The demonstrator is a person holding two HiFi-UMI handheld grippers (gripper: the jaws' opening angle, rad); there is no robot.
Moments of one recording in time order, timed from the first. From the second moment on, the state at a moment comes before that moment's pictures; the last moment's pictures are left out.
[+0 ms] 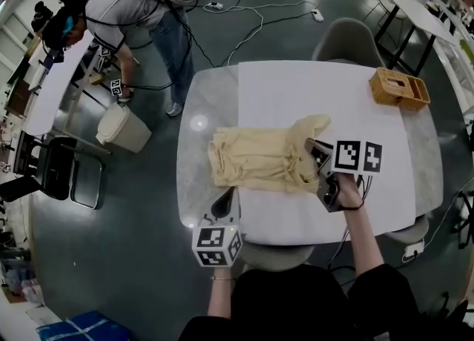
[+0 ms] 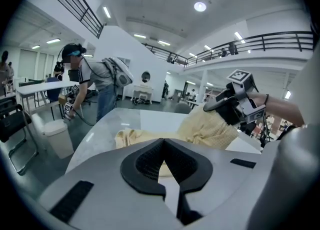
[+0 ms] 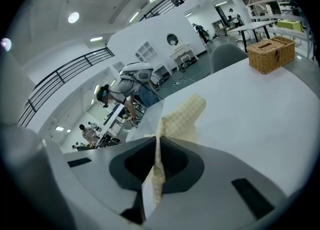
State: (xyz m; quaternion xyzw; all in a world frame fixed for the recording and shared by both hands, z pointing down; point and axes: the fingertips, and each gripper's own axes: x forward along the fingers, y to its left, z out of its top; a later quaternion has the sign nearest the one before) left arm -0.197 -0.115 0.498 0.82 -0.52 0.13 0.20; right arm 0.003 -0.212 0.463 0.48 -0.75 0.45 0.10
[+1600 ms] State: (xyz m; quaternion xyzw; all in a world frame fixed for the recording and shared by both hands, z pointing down) left arm -0.296 -0.111 0.526 0.78 -0.56 0.12 0.25; right arm -0.222 -0.253 0.514 0.38 -0.78 0.46 0.19
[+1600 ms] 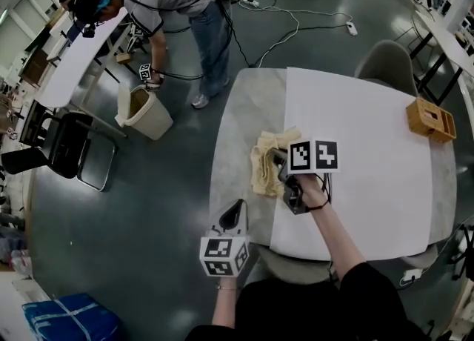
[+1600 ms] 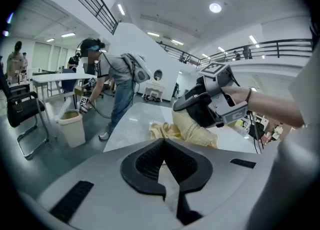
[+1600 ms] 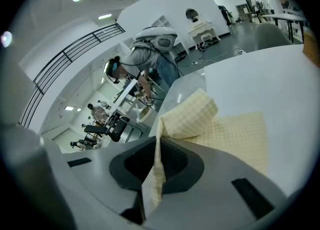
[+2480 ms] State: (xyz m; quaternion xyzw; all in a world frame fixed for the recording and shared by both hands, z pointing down) left arm -0.319 -0.106 0.544 0.76 -0.58 0.11 0.27; right arm -0.256 -0.262 0.577 0.39 -0.74 0.48 0.25
